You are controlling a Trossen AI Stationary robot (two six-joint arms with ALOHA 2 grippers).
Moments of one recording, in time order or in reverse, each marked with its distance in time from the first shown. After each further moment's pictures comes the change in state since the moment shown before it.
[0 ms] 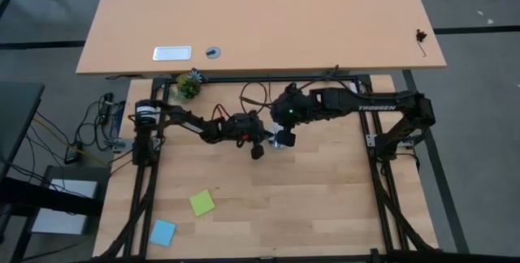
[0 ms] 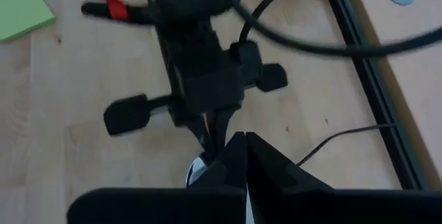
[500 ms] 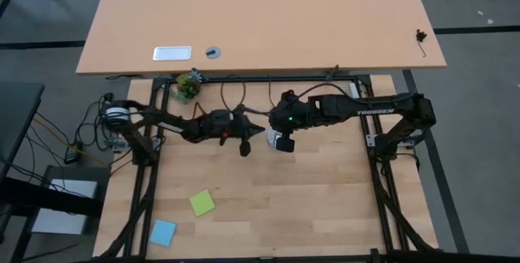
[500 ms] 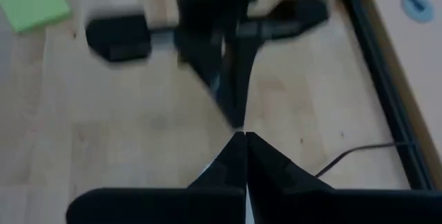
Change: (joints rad) left arm 0.000 -0.268 -0.184 0.080 -0.001 0.003; right arm 0.037 -0.001 -0.064 0.092 0.000 -0.034
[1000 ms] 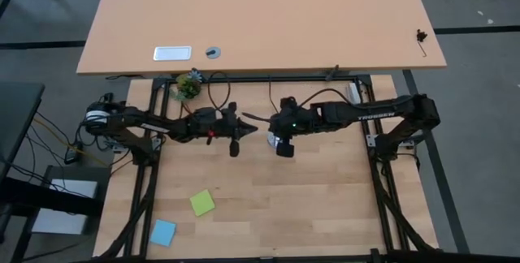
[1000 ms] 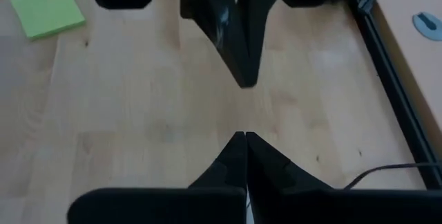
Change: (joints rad) left arm 0.000 -0.203 -0.101 -0.006 0.055 0.022; right arm 0.026 -0.031 -0.141 0.182 -0.001 -0.017
